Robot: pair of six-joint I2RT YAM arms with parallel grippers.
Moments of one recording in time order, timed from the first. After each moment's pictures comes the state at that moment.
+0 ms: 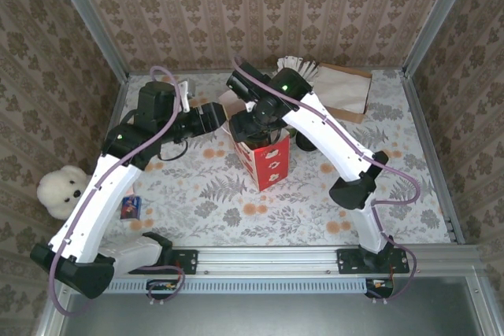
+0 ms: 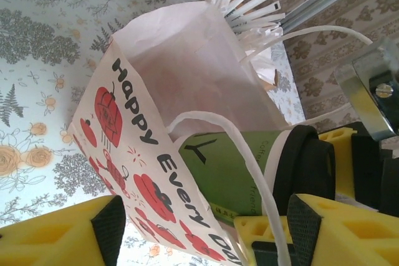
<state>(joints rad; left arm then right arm) -0.50 1.13 1.36 -0.81 0.27 -0.63 0.83 2.10 2.58 -1.64 0.12 0.45</state>
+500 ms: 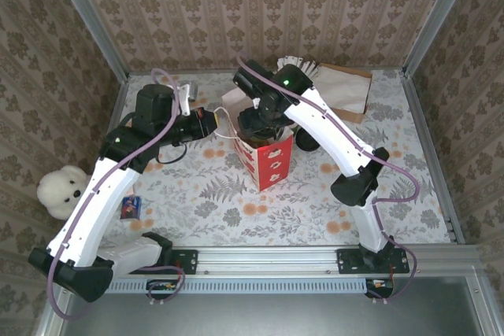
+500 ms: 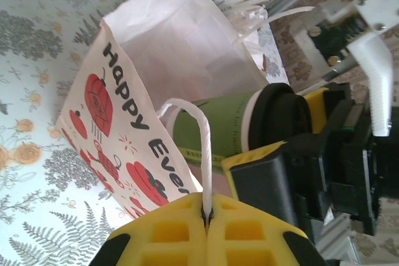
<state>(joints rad) -0.50 1.11 1.34 -0.81 0.34 -0.58 0.78 2.10 2.52 -1.65 0.15 0.44</state>
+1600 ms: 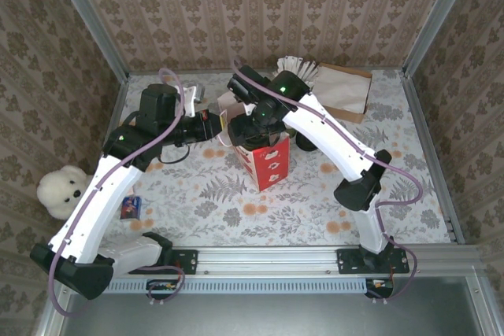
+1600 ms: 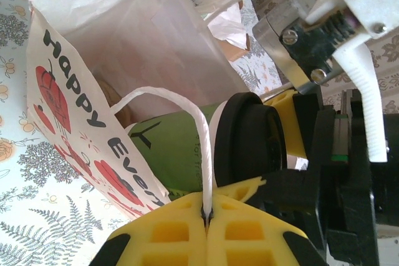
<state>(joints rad) -0.51 1.13 1.34 -0.81 0.41 -0.56 0.83 2.05 2.43 -1.56 0.04 0.46</state>
